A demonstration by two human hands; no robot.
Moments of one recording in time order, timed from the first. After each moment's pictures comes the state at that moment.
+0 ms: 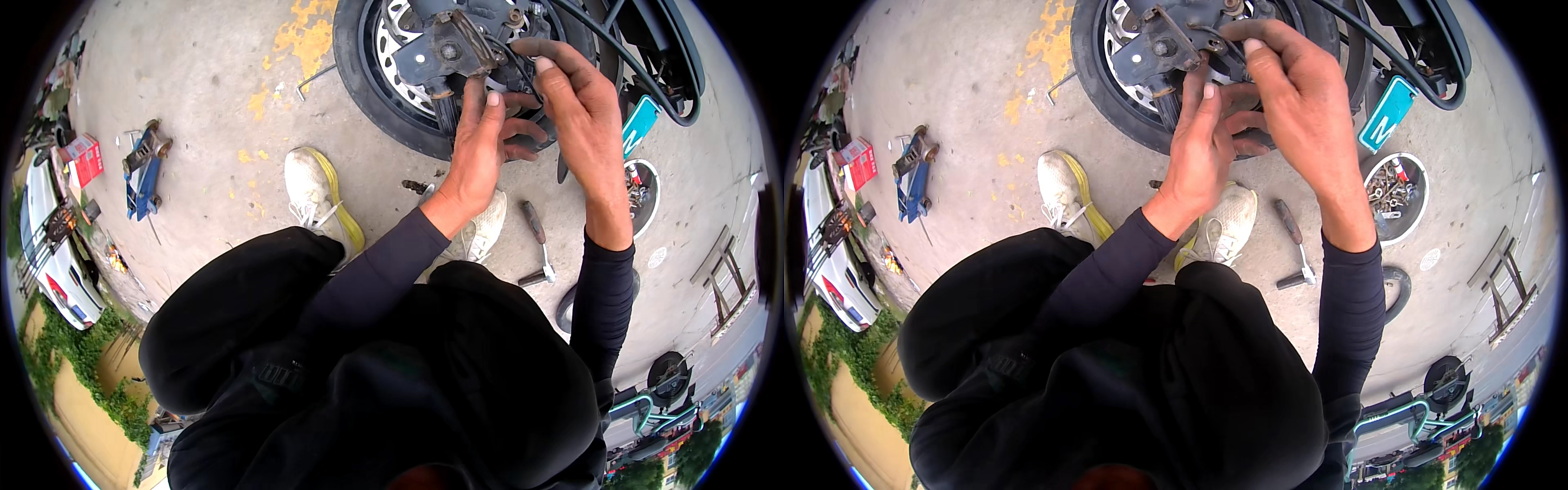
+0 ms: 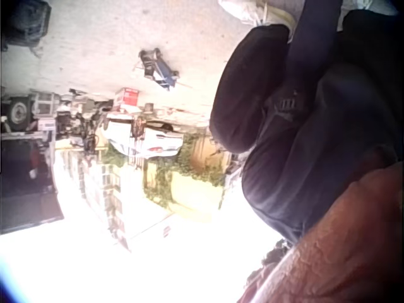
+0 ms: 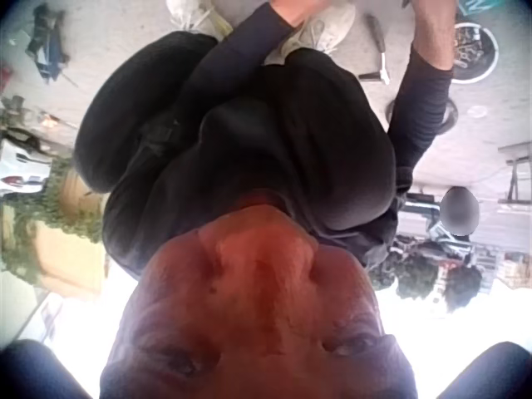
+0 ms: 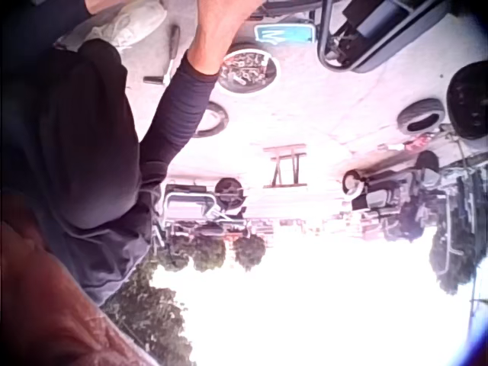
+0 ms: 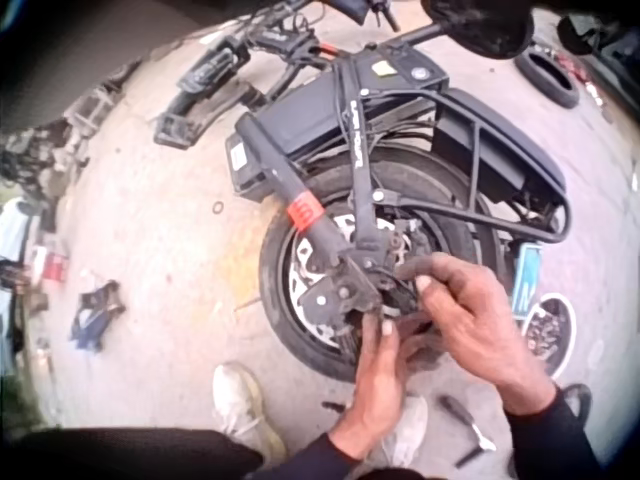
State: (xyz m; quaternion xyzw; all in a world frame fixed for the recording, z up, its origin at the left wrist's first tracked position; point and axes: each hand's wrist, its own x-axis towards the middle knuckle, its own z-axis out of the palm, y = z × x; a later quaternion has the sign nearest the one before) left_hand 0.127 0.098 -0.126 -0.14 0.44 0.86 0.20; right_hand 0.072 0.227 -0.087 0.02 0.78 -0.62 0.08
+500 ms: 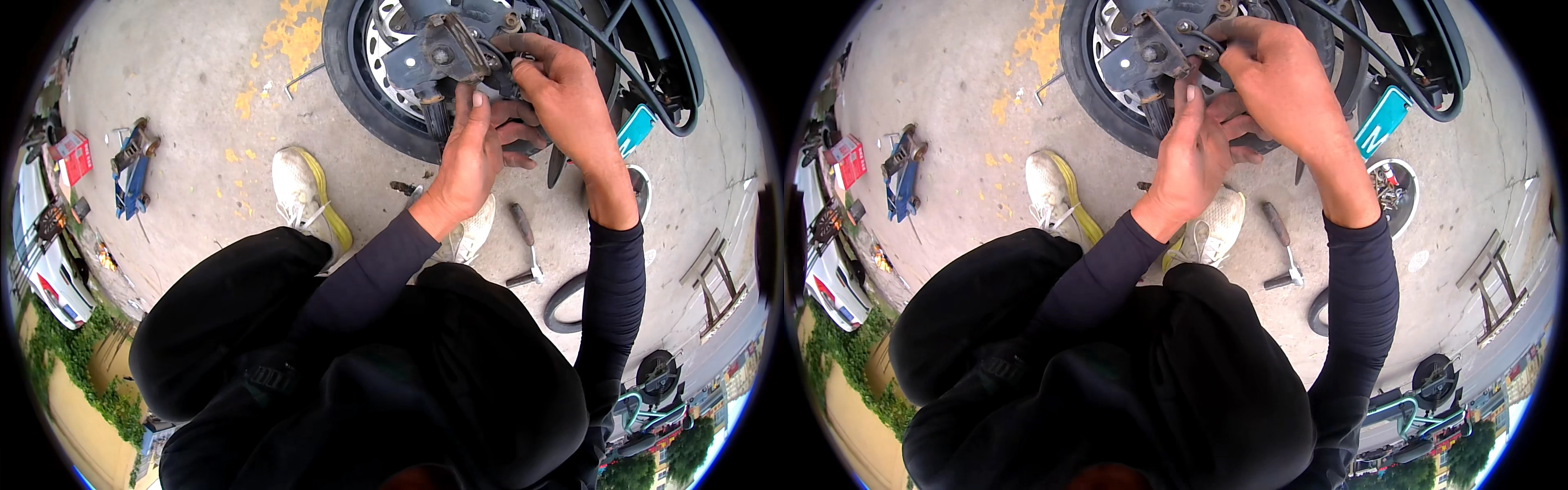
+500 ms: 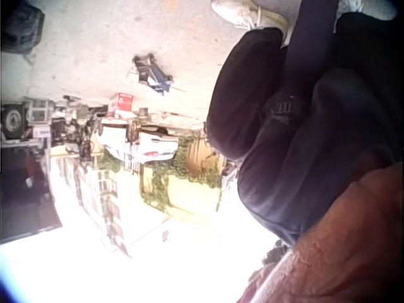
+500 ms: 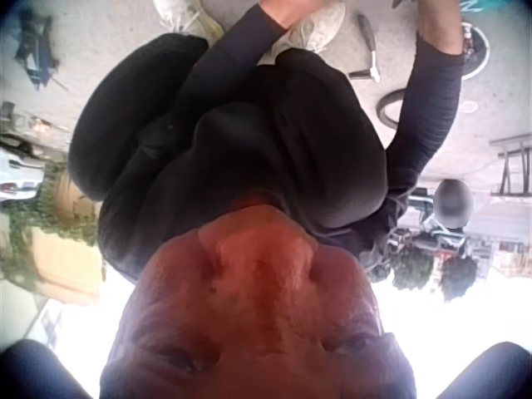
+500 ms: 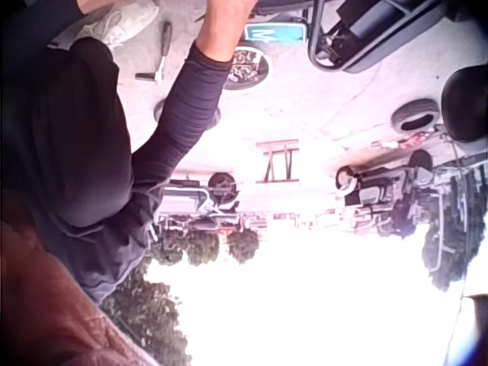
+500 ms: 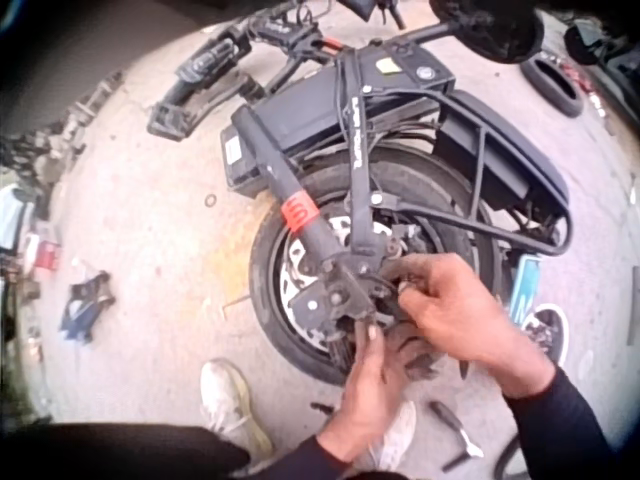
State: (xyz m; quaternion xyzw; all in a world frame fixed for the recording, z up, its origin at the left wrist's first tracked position) left_hand 0.124 0.099 -0.128 -0.15 0.39 0.88 0.22; right_hand 0.038 0.231 -0.096 -0.04 0.84 -0.51 0.17
